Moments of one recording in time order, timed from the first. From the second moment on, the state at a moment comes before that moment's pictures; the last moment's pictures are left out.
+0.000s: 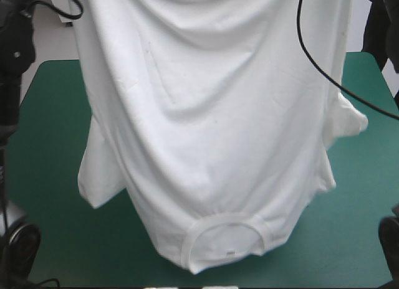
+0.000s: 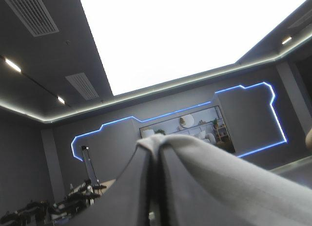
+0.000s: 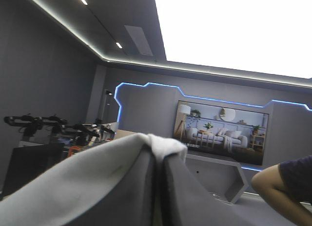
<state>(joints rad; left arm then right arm) -0.26 1.62 -2.27 -0.10 0.11 0.43 0.17 1.63 -2.34 0.01 0.24 -0.18</state>
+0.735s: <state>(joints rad) -0.15 2.20 -2.84 -0.24 0.41 0.43 0.03 2.18 -2.83 0.14 0.52 -0.24</state>
